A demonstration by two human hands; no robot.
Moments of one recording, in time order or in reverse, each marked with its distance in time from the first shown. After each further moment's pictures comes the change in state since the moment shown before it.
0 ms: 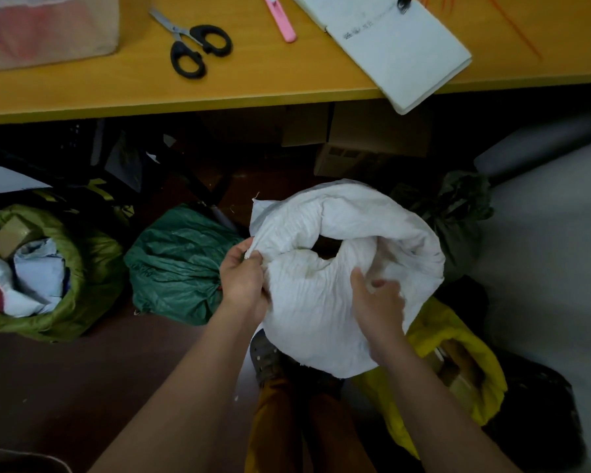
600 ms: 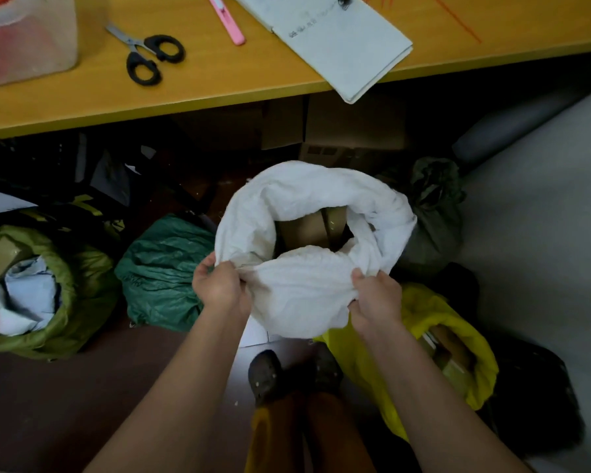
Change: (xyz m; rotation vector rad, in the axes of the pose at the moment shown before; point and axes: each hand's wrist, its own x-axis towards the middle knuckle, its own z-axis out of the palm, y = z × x) left_hand -0.012 -0.015 0.009 -0.200 0.238 0.077; right_hand 0.000 0.006 -0.033 0.779 -0.110 0.113
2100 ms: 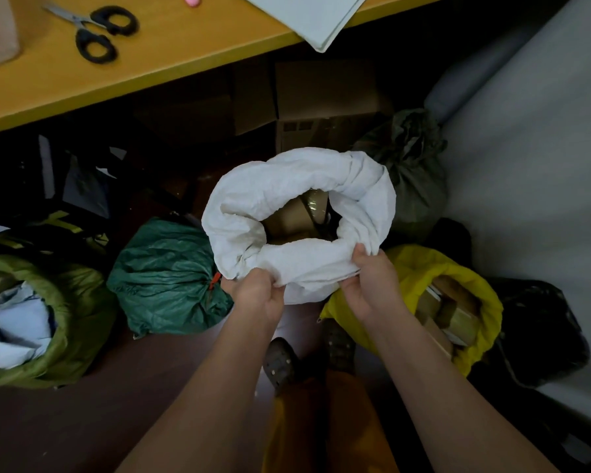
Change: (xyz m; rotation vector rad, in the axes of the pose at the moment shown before) left_hand -0.024 -0.034 -0.025 0.152 -0.171 -0.232; right_hand -0.005 0.046 -0.005 0.427 -0.087 0.034
